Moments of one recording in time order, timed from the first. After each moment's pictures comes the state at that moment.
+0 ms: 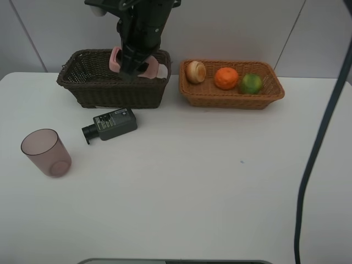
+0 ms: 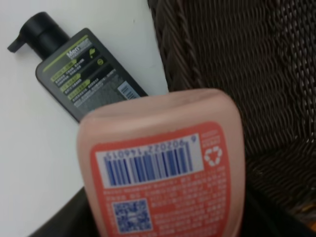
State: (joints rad) left arm -0.03 -0.01 -0.51 -0.19 1.07 0.20; right arm 0.79 2.17 -2.03 -0.11 1.02 -0.57
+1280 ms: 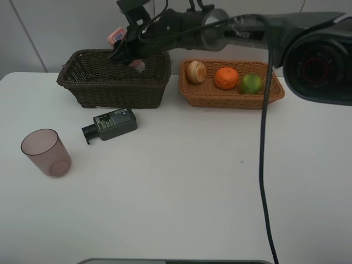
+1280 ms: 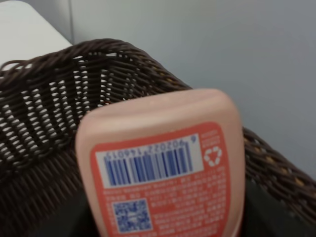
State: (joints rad) left arm -0.03 -0.01 -0.51 -0.19 1.07 0.20; right arm 0.65 2.43 -2.03 0.28 0.20 -0.56
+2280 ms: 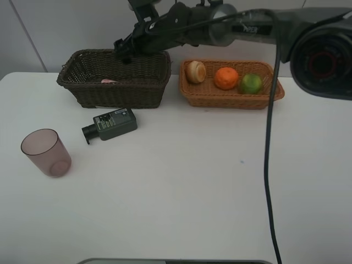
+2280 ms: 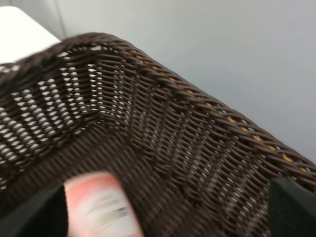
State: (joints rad) left arm -0.03 -0.01 -0.51 -0.19 1.07 0.20; right arm 0.62 2.40 -2.02 0.36 0.26 -0.56
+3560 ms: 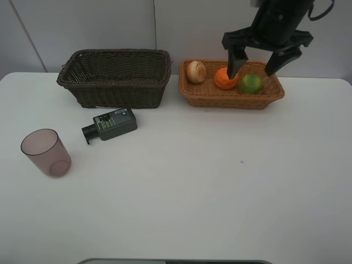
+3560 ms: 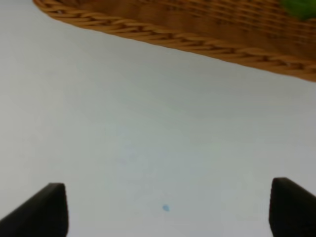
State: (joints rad) left arm -0.03 -0.01 -0.51 -0.19 1.07 0.20; right arm 0.37 1.80 -1.56 -0.05 1.18 0.15
